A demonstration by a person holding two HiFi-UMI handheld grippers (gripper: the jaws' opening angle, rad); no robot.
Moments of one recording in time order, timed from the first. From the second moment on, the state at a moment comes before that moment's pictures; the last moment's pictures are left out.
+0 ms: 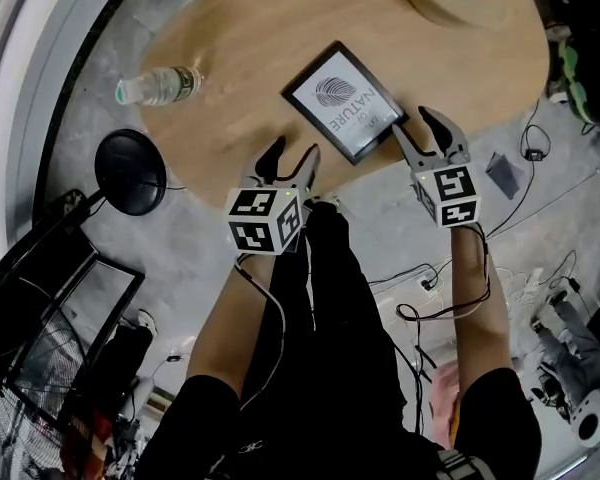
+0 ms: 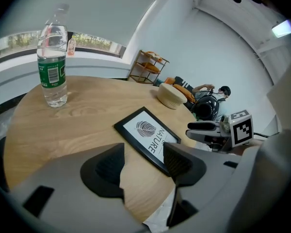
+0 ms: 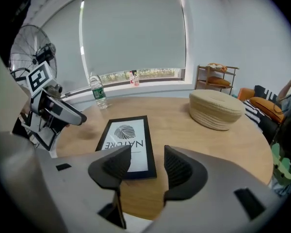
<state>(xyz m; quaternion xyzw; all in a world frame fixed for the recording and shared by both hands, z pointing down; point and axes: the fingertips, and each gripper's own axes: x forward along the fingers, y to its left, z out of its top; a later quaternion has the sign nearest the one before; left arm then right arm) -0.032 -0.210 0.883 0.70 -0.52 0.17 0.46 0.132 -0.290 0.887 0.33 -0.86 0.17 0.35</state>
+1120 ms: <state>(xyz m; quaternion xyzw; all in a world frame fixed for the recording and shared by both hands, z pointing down) -0.016 -0.216 0.931 0.65 -0.49 0.10 0.57 0.103 -0.312 0.960 0.22 -0.85 0.22 0.42</state>
